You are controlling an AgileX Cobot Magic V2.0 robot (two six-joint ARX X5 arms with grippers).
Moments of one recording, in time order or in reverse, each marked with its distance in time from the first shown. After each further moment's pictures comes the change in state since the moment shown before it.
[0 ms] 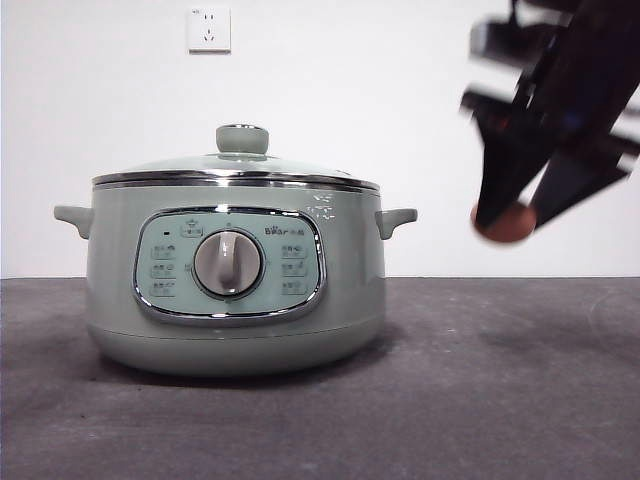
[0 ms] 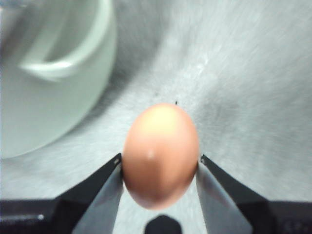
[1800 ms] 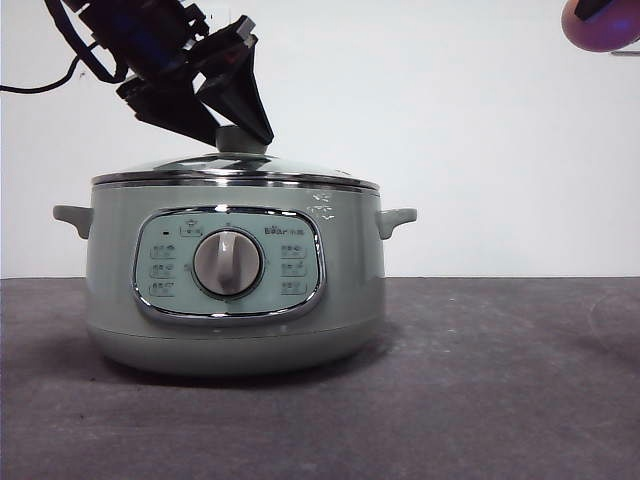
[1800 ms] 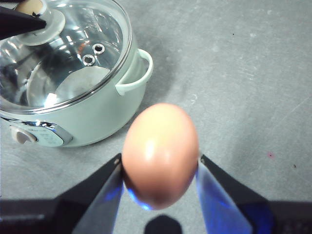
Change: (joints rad) left arm -0.546 0.897 0.283 0.641 -0.431 -0.007; right arm 0.000 -0.520 0.000 -0.233 0.000 0.012
